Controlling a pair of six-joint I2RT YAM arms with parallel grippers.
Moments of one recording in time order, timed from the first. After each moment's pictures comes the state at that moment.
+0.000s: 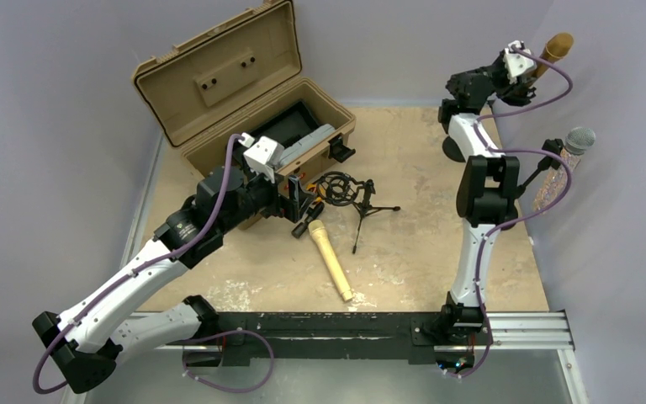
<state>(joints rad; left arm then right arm) -0.75 0.94 1.02 -0.32 -0.02 -0.26 -0.02 2.25 1.95 1.22 1.30 -0.41</state>
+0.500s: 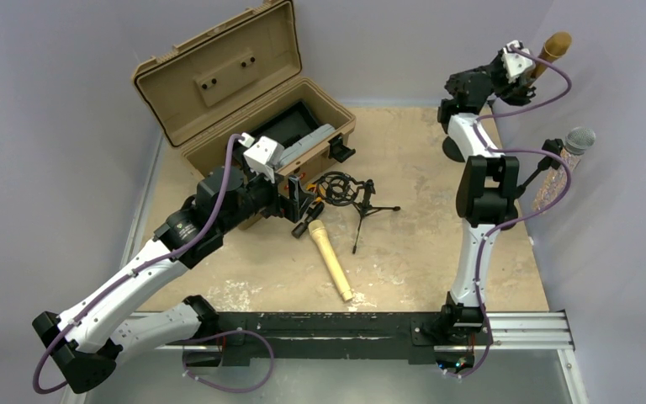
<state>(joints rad) -0.75 0.94 1.02 -0.32 -0.02 -0.26 -0.01 2.25 1.94 1.24 1.30 -0.41</state>
